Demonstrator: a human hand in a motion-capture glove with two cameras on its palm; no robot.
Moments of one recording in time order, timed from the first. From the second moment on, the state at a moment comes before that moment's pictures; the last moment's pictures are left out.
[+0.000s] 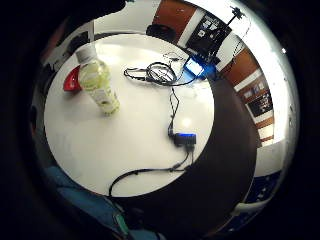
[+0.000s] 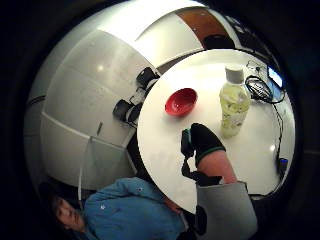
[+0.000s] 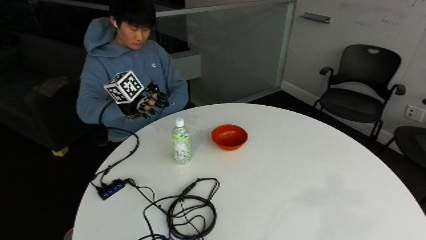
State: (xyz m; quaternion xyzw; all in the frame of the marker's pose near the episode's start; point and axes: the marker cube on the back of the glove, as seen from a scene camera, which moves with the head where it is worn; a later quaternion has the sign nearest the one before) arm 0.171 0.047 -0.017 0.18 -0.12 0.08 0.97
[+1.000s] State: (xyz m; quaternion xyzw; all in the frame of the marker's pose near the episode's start) arm 0.183 -0.031 0.089 0.31 -0.48 0.13 0.81
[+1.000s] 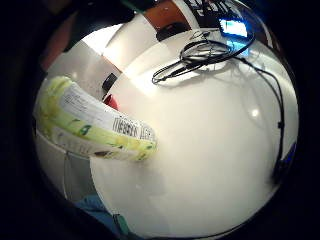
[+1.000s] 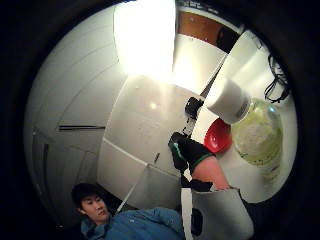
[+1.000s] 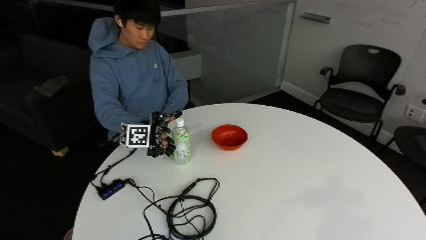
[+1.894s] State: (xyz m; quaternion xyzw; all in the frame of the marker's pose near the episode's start) arm 0.162 -0.060 0.111 0.37 -0.56 0.15 0.72
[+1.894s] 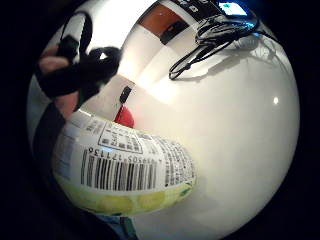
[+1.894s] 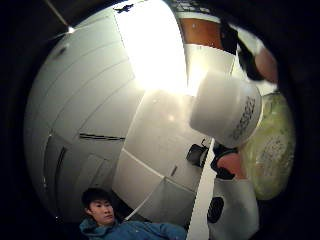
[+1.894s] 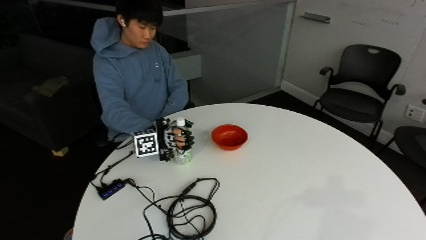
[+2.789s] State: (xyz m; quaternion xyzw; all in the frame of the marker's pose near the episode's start) arm 0.116 -0.127 0.024 0.09 -0.22 0.13 0.96
